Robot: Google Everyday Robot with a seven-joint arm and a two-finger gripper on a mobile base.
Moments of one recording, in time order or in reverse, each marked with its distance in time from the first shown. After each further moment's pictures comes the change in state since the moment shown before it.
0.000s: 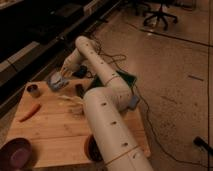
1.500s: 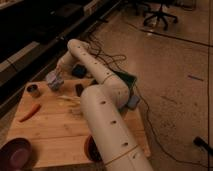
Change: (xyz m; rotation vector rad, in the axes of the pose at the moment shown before) arm 0.005 -0.031 0.029 0.029 0.095 -0.141
